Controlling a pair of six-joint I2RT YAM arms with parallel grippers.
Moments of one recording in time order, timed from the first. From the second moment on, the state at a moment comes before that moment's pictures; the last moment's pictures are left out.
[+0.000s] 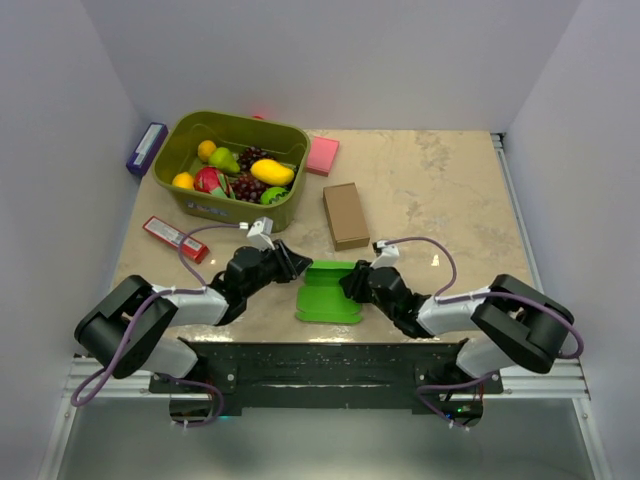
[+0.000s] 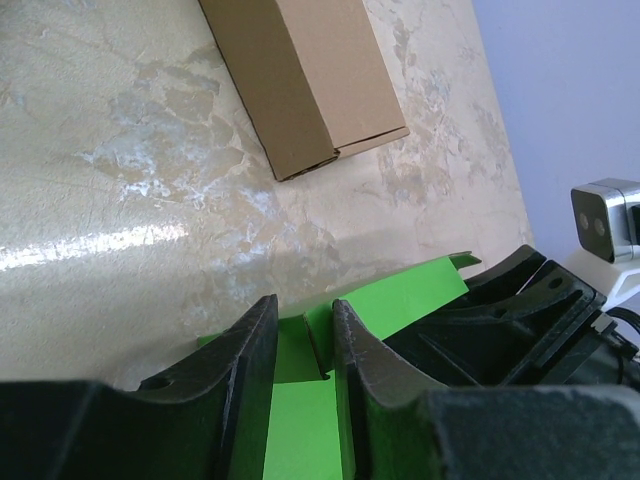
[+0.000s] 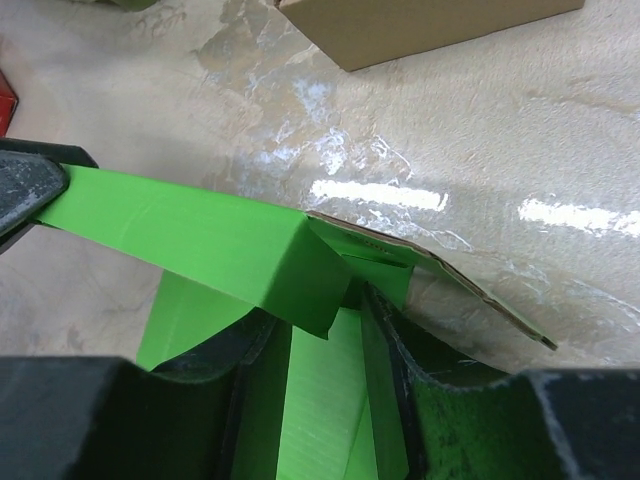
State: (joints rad) left arm -0.64 1.41 0.32 0.78 0.07 -0.82; right arm 0.89 1.43 0.31 0.62 0.31 0.80
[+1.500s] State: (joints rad) left arm -0.66 1.34 0.39 0.57 0.05 -0.71; right arm 0.87 0.95 0.45 -0.11 0.52 0.62
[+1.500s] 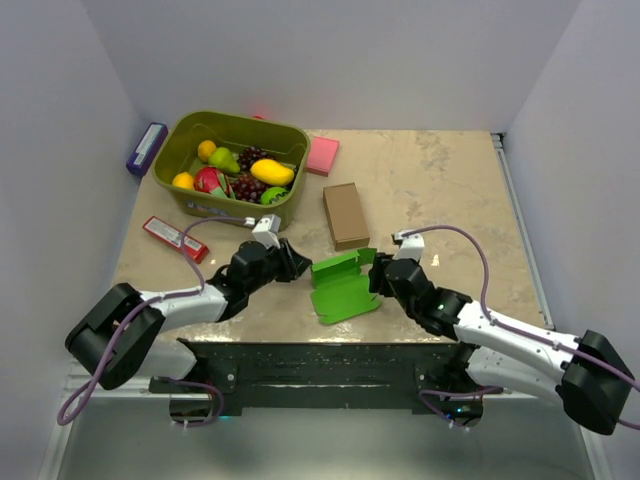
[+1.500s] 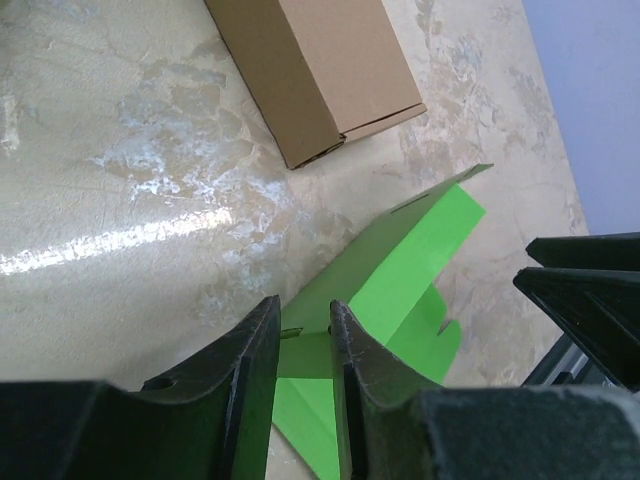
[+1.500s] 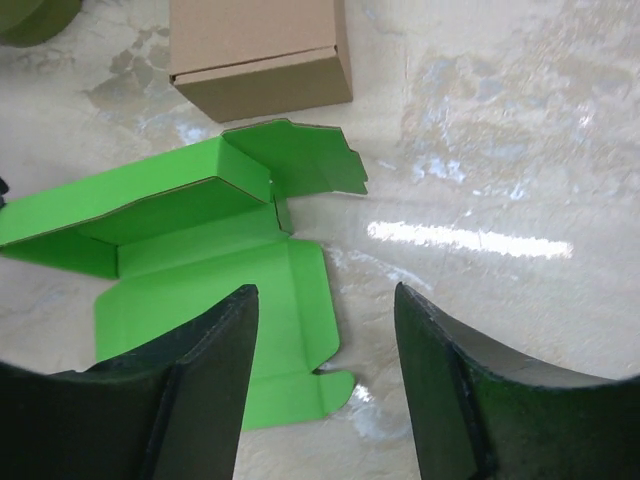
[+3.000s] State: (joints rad) left arm -1.18 1.47 0.54 0.41 -0.19 -0.42; right arm 0.49 1.22 0.50 0.20 0.00 0.26
